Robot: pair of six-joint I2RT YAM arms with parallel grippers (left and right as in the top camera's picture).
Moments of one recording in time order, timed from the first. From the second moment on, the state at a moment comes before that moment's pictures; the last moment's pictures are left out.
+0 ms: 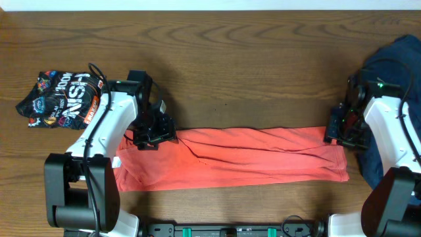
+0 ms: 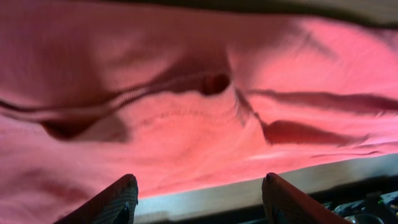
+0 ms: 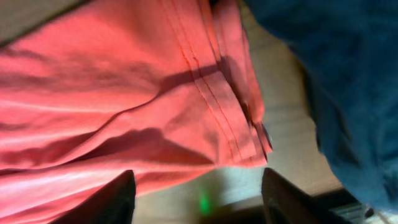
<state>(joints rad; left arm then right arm) -0.10 1.69 1.14 -1.19 0.34 -0.24 -0.16 1.61 1.12 -1.20 0.07 0.21</state>
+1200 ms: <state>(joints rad) -0.10 1.43 1.14 -1.20 0.30 -0.26 -0.28 1.62 0.92 -0.80 -0.01 0.17</state>
